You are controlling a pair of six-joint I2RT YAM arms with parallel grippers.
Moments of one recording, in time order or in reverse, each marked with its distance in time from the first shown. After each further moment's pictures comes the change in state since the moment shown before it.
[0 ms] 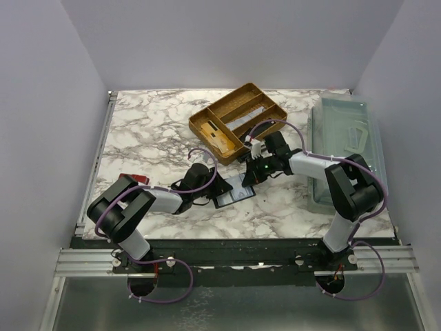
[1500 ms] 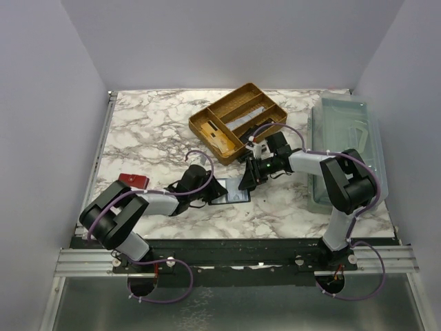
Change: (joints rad) left arm 0.009 -0.091 -0.041 -0.095 0.001 0.026; right arm -0.052 0.078 0.010 0.007 -0.214 0.158
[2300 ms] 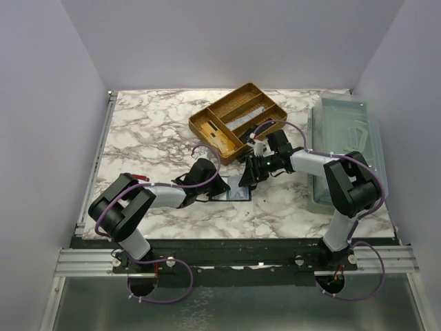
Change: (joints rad) left arm -0.004 0.111 0.141 -0.097 -0.034 0.034; right arm 0.001 -0.040 0.008 -0.010 0.086 0.005
